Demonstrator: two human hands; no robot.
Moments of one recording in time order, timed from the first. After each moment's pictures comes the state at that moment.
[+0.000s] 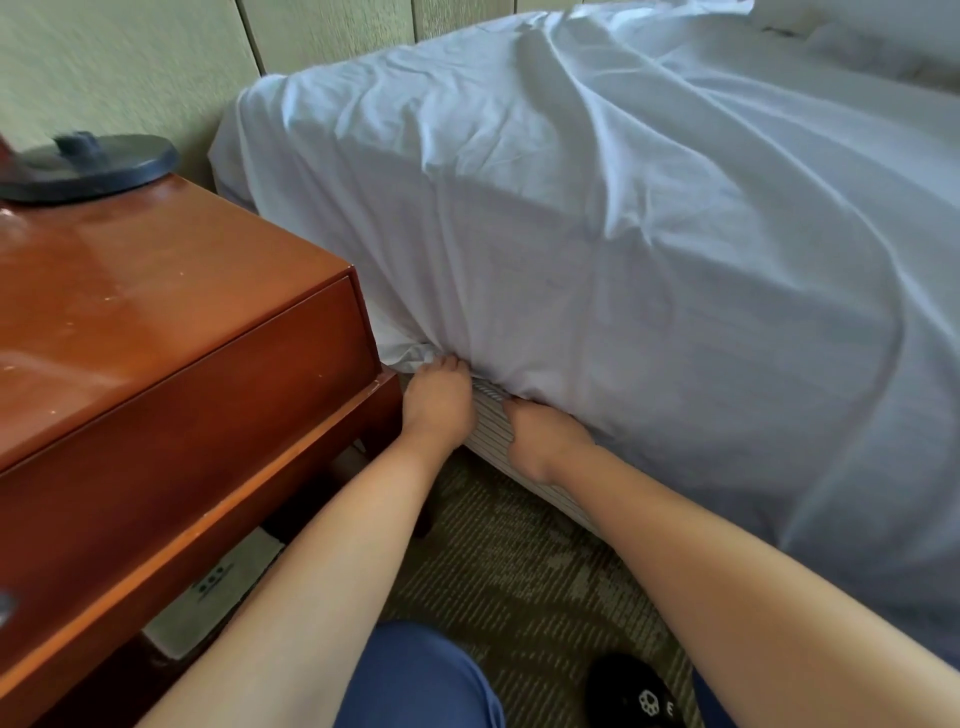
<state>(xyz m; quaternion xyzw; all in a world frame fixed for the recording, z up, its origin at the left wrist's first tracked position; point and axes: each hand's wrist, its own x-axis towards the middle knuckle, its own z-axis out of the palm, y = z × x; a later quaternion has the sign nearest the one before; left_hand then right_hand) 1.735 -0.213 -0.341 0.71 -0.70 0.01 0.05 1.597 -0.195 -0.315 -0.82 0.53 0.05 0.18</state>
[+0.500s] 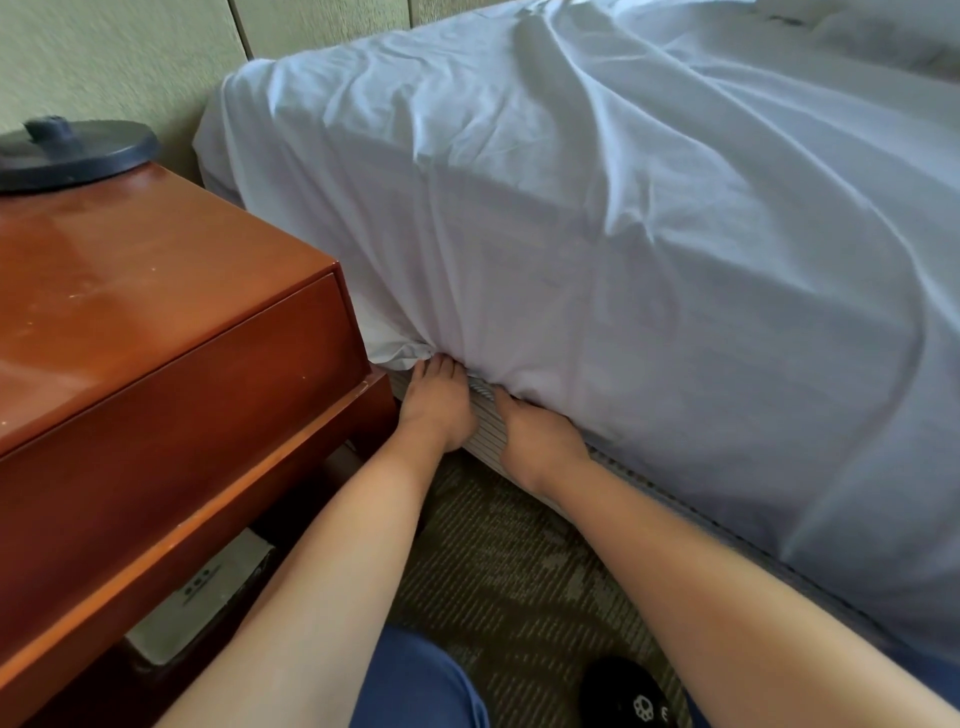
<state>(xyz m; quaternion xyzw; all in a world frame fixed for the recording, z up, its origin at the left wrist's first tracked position) 1.736 -0.227 -0.353 0.70 -0.71 -0.04 -0.04 1.598 -0.199 -0.330 -0.83 0.53 0.01 0.17</state>
